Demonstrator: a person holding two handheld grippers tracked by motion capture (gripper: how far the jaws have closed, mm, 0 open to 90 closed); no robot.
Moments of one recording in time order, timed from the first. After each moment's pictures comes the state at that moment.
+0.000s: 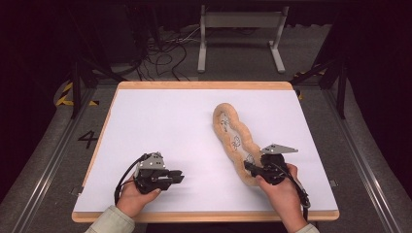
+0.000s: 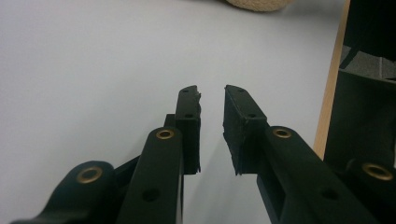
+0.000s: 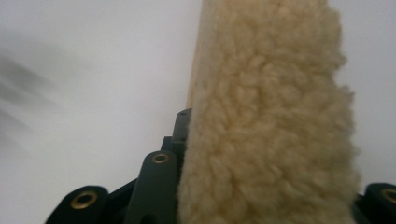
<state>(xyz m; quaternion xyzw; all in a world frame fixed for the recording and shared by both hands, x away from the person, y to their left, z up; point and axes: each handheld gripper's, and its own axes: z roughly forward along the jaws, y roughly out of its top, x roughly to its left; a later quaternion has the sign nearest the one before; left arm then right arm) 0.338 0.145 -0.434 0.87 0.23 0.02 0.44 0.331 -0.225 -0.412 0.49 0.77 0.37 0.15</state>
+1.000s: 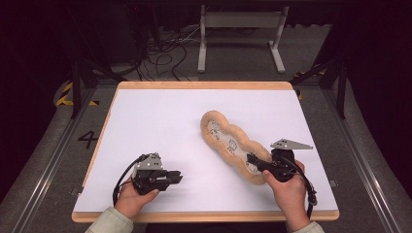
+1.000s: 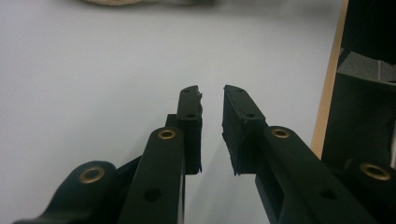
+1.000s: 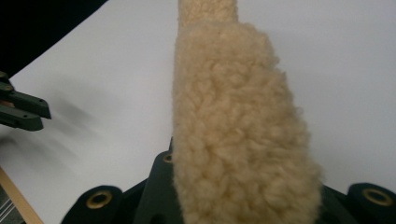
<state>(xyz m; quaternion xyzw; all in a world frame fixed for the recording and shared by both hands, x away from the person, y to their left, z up) 0.335 0.152 -0.434 0.86 0.24 0.02 0.44 0.329 -0.238 -0.389 0.47 0.75 0.45 0.13</state>
